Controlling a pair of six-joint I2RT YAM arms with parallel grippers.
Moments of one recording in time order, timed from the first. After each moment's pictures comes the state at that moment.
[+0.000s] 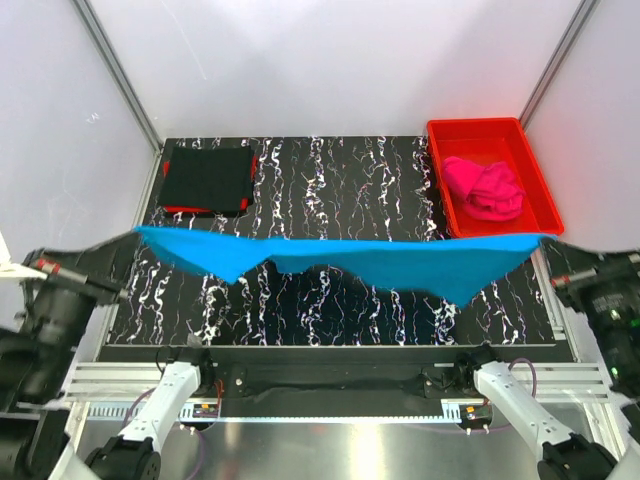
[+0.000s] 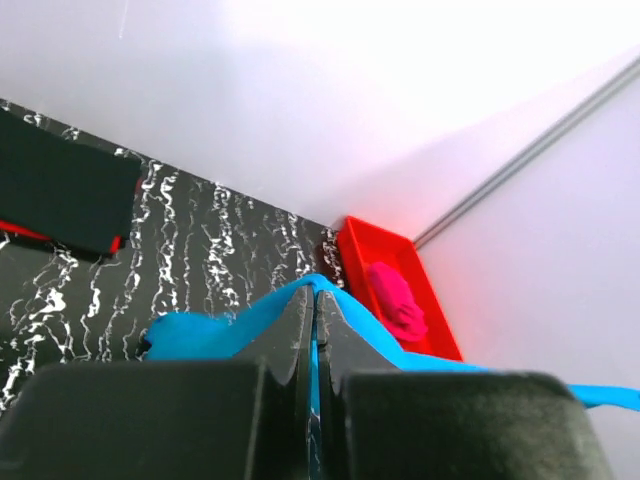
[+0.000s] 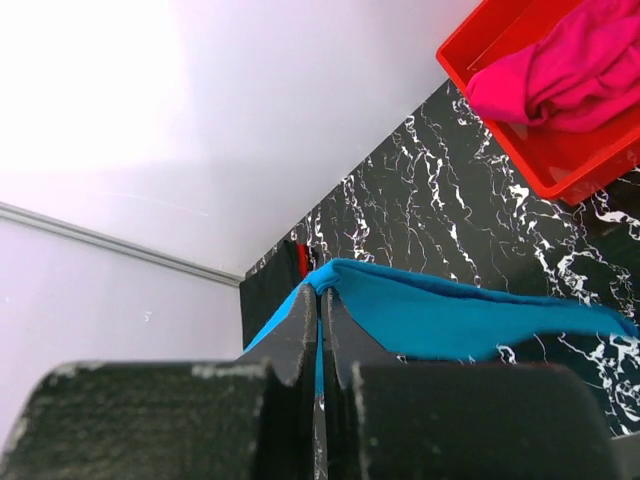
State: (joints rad) left arm -0.07 0.72 1.93 -1.16 0.09 -0.65; right arm 0.29 0.70 1.82 -1.25 0.35 0.92
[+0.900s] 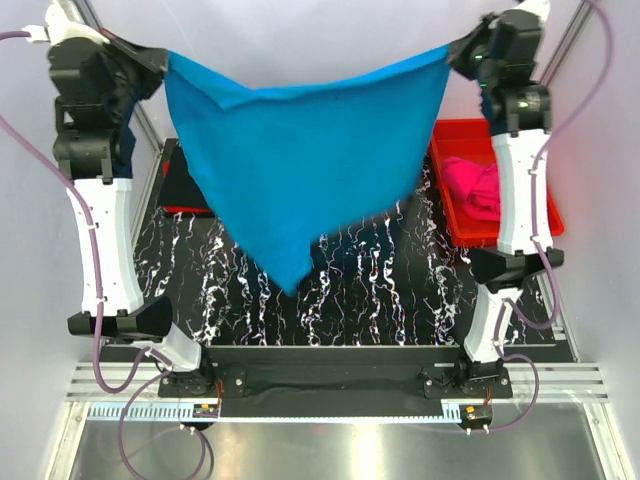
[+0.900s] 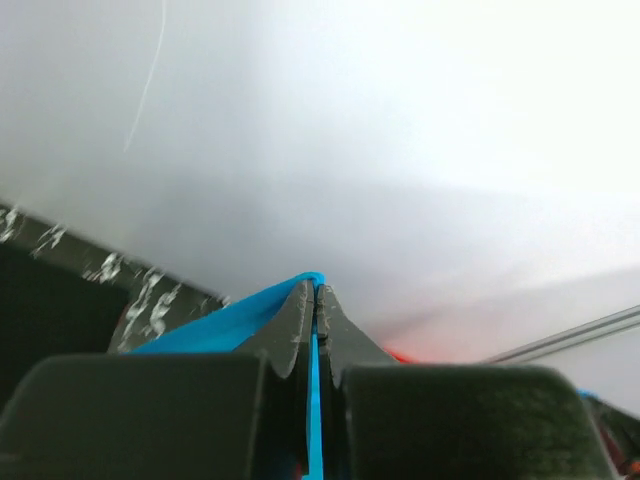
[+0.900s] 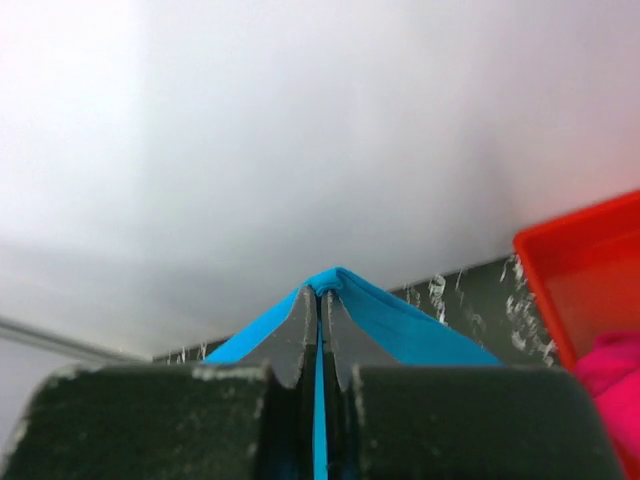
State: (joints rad) left arm 0.03 1.58 2.27 -0.68 0.03 -0.74; right arm 0.16 2.01 2.70 -0.77 0.13 0.55
